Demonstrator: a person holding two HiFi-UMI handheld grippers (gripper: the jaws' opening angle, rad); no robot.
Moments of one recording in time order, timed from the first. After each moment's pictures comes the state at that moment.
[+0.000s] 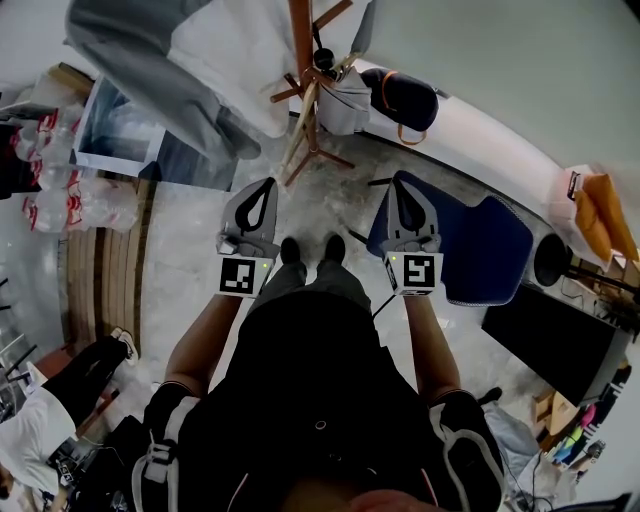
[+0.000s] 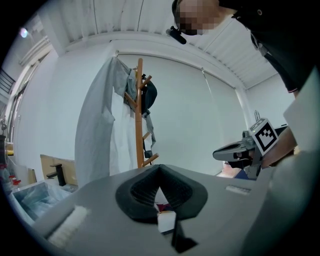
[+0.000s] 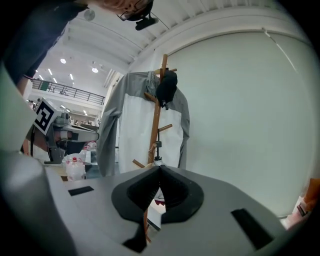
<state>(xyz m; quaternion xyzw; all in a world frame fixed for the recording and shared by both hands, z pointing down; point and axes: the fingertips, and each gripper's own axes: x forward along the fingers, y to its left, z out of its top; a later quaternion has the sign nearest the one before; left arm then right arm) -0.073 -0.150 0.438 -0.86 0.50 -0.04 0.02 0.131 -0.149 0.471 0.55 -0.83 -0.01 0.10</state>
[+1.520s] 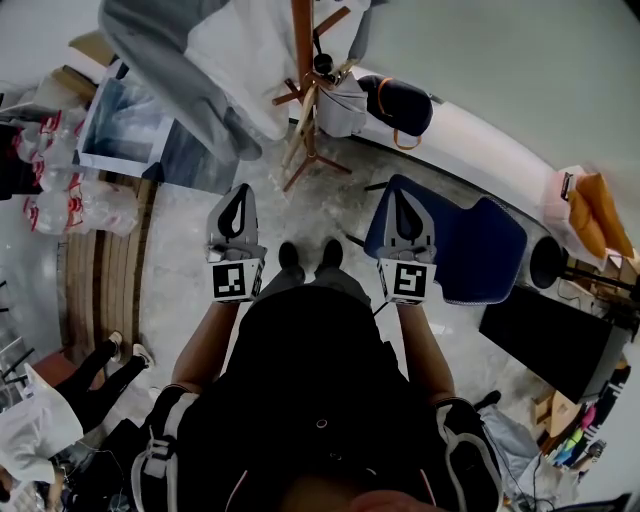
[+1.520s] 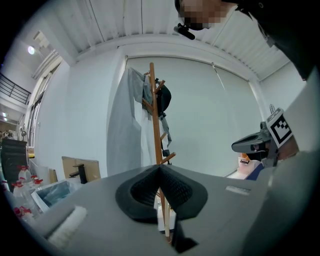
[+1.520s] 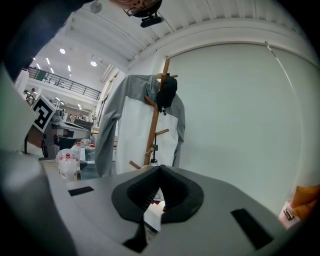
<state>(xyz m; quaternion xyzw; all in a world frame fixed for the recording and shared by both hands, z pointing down) -0.121 -0.132 0.436 -0.82 0.58 -0.06 0.02 0.135 -0.124 0.450 0.59 -0.80 -0.03 0.12</state>
